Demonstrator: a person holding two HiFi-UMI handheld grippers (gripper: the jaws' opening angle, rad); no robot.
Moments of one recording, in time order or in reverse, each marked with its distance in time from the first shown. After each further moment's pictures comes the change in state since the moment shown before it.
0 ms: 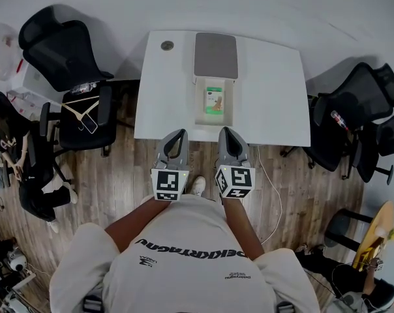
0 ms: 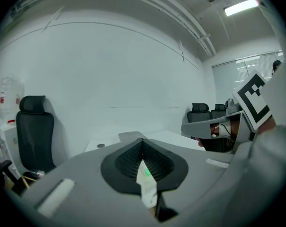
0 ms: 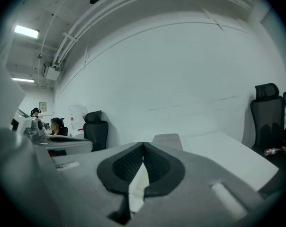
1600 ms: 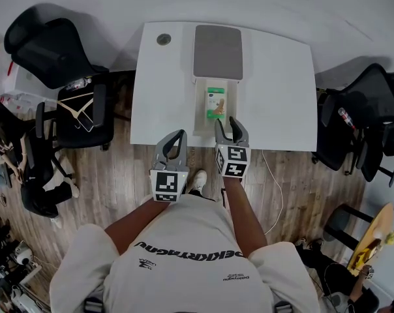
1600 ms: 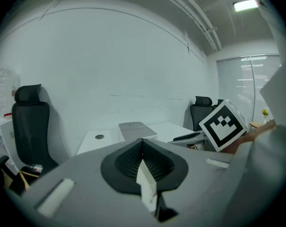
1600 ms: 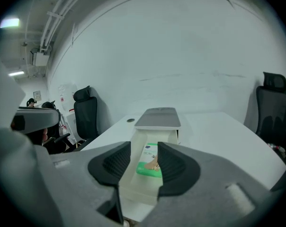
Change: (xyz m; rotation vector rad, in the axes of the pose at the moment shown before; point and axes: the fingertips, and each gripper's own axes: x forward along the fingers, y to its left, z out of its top) left arm 0.059 0.021 -0.038 -0.024 0.107 -0.006; right arm 0.110 -0.056 -0.097 -0.006 0.286 -0.034
